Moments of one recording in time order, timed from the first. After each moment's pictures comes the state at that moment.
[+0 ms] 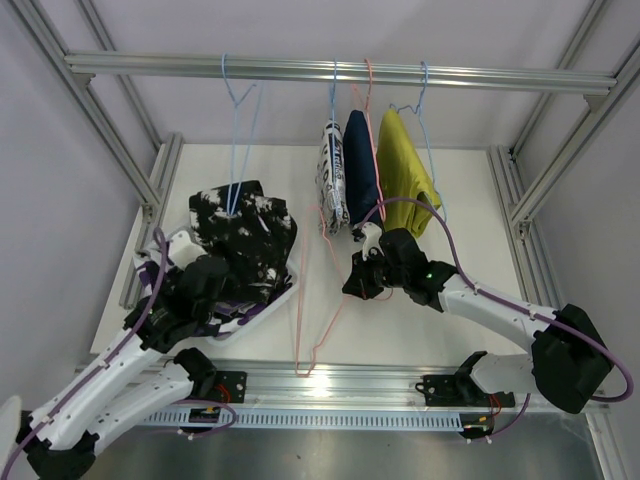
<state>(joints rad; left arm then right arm) -0.66 0.63 0.75 -0.82 -0.67 -1.01 0.74 1.27 0.74 -0.12 -0.35 0.33</state>
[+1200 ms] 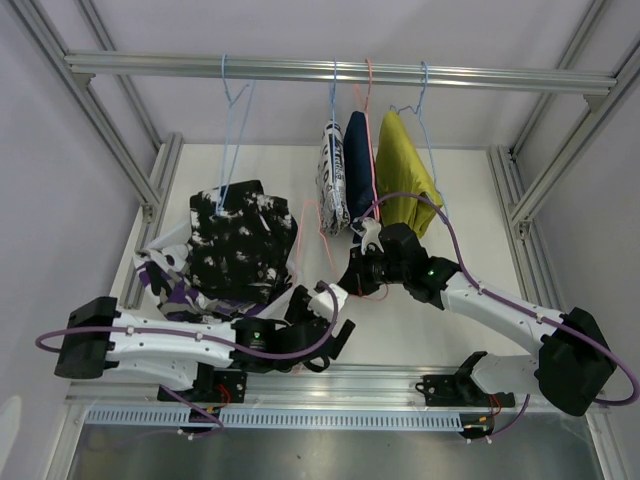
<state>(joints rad) -1.49 1.15 0.70 -0.27 -0.73 -0.51 0.75 1.25 0.80 -0.16 -0.39 0.46</state>
